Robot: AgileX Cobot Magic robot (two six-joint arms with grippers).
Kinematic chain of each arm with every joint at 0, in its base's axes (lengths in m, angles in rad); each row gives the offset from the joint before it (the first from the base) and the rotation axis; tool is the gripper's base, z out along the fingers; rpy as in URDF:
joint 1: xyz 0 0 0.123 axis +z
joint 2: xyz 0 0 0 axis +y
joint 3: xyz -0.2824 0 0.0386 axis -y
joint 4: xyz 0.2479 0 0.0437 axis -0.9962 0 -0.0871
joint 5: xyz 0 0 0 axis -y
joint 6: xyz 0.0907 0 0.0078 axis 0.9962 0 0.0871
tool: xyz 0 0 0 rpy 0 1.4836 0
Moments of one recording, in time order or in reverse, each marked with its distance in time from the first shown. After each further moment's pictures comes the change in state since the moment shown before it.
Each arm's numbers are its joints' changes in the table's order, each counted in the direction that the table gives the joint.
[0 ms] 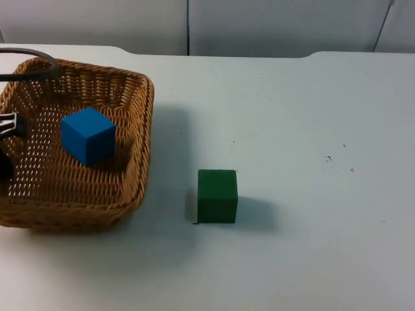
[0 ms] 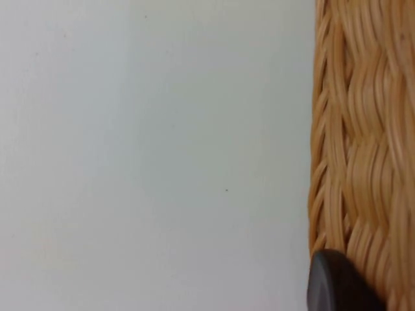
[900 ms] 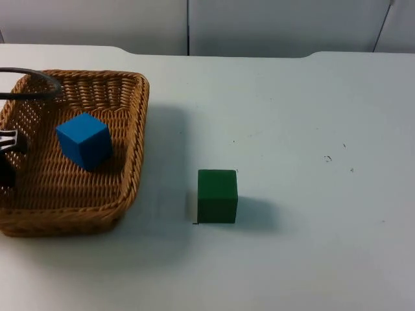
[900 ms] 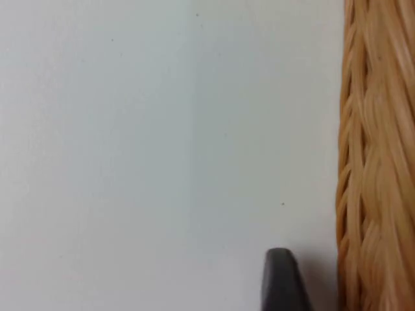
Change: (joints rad) right arm 0.000 0.000 0.000 0.000 -0.011 -0.013; left arm 0.000 0.055 0.008 -0.007 0.073 0.047
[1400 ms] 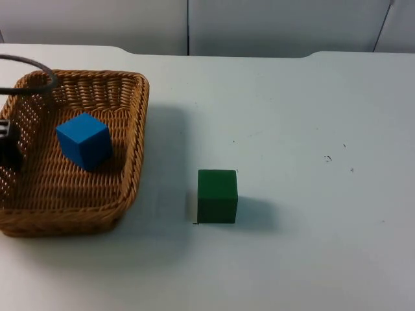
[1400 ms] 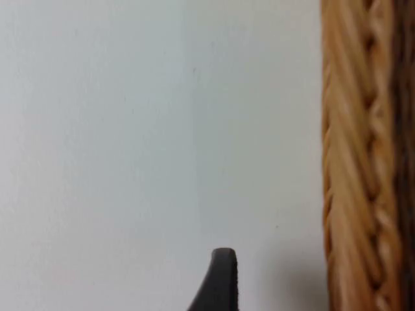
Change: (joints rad) right arm 0.000 0.000 0.000 0.000 -0.006 -0.006; left arm 0.000 -0.075 0.000 -0.078 0.013 0.000
